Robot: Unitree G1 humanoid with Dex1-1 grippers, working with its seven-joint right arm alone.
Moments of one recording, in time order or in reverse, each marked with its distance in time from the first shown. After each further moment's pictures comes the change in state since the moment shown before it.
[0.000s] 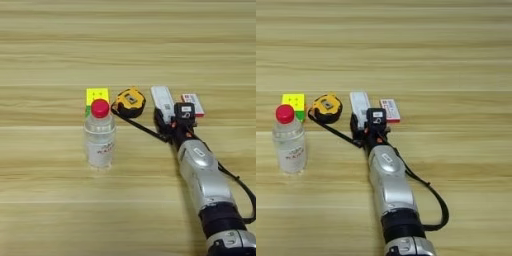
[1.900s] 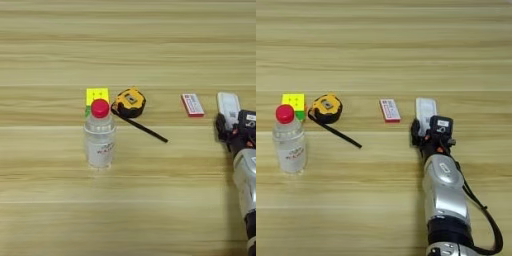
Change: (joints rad) arm 0.022 -0.194 -0.241 0.089 0.046 -0.064 -0.023
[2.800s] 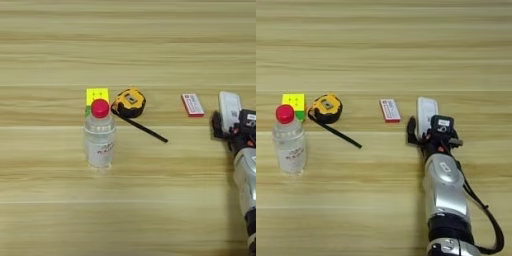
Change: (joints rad) arm -0.005 -0.011 0.004 0.030 -0.002 -0.035 -0.015
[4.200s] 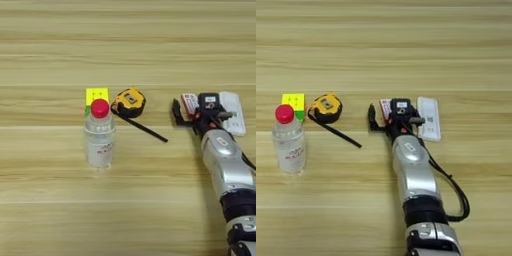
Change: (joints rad) arm -0.095 0.071 0.179 -0.036 -0.060 0.101 0.019
